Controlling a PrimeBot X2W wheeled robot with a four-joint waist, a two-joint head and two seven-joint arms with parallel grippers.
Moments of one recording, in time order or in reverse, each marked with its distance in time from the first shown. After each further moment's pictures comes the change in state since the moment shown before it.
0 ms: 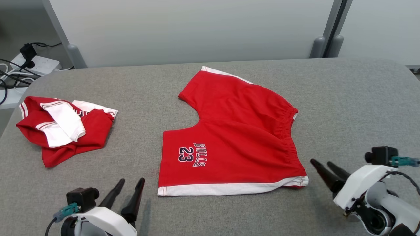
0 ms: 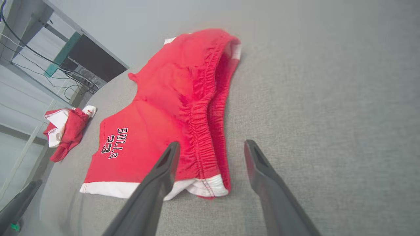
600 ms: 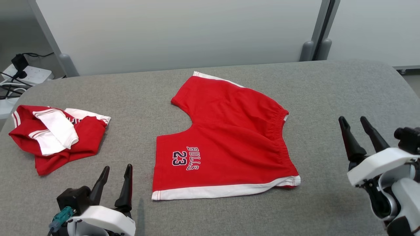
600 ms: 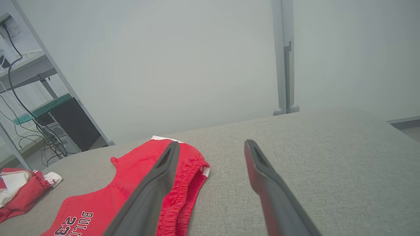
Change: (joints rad) left arm 0.108 -0.202 0.490 -0.137 0.487 0.000 0.000; right arm 0.089 0.123 -0.561 -0.018 -0.659 0.000 -0.177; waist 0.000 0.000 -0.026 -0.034
